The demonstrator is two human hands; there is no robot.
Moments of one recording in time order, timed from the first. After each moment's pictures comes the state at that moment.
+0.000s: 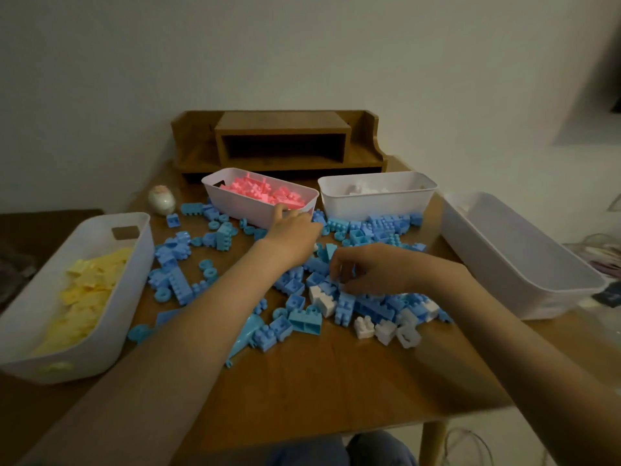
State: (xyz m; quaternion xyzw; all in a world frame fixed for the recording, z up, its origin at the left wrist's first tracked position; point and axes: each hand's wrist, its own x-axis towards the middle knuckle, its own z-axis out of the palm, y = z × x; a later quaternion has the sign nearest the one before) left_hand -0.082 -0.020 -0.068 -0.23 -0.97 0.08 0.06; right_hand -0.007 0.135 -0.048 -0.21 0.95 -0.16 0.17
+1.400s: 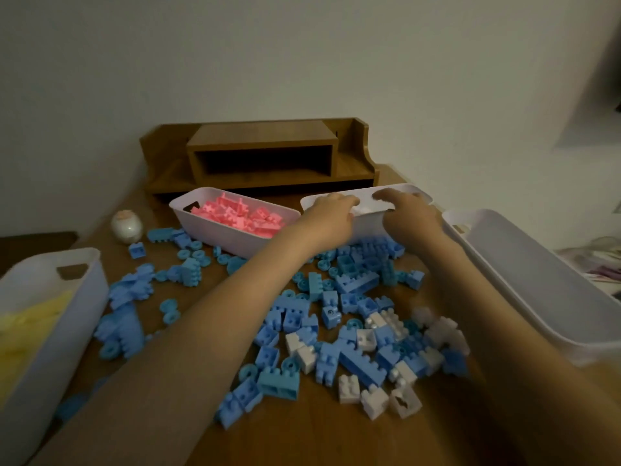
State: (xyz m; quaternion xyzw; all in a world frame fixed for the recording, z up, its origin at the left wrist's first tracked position) left_hand -0.138 0.056 -0.040 -0.25 -0.95 -0.19 0.03; right_hand -0.118 0.198 -0.049 0.10 0.95 -0.25 -0.14
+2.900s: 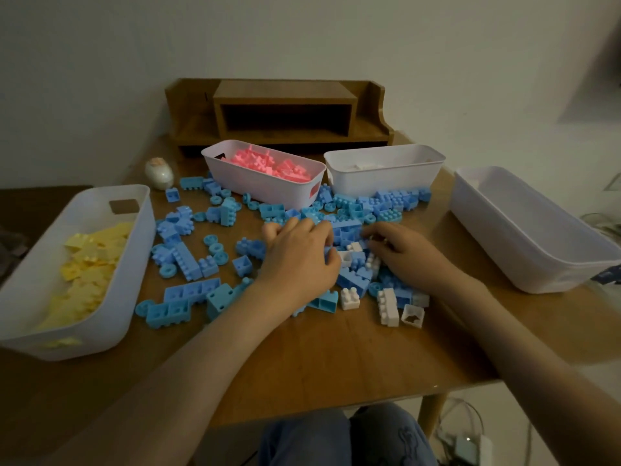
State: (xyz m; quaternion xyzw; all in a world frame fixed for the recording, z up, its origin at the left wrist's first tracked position) left_hand -0.001 -0.035 -0.100 -0.20 -0.95 -0.15 0.19; right_hand -0.004 0.151 -0.100 -0.10 0.96 -0.24 -0.07
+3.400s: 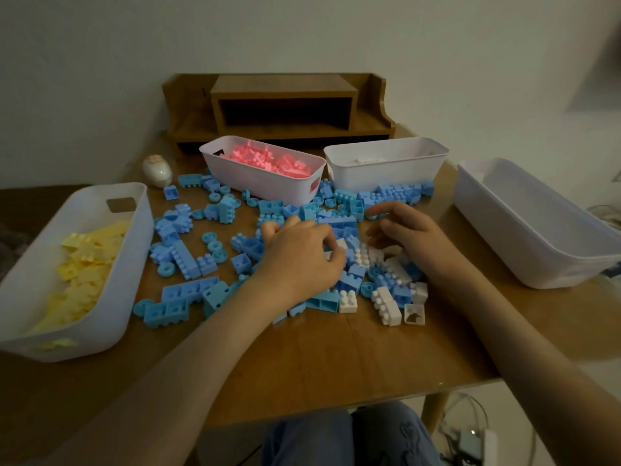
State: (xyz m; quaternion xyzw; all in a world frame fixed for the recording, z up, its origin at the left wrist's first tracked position) left_hand -0.002 -0.037 -0.096 -0.21 -0.95 -0.18 0.14; right_hand 0.001 0.154 -0.094 -0.06 0.81 -0.58 -0.03
